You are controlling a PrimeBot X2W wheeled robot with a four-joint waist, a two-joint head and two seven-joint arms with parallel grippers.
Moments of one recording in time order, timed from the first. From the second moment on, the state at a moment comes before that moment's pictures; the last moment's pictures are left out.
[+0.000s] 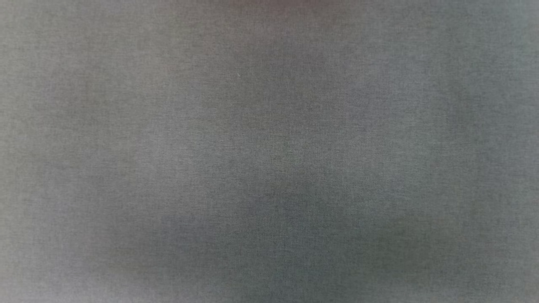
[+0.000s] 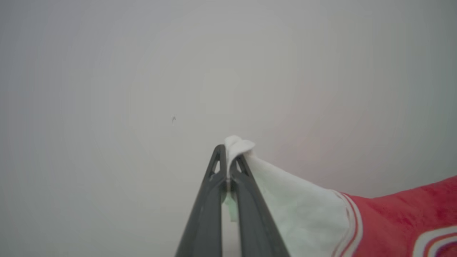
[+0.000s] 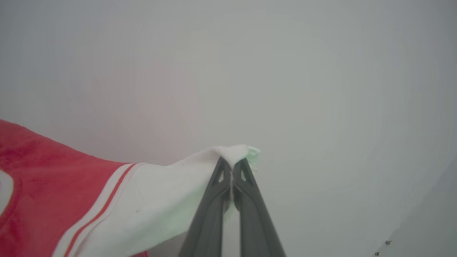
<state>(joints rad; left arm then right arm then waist) -1.61 0.39 -0.36 0.93 -0.44 -0.05 -0.26 -1.53 -0.26 0.09 0.95 -0.02 0.13 -0.26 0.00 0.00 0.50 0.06</state>
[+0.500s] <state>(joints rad) -1.26 0.32 -0.44 1.19 -0.55 -0.13 -0.02 -1.17 -0.20 0.28 1.06 0.35 0.13 -0.08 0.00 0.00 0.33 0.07</state>
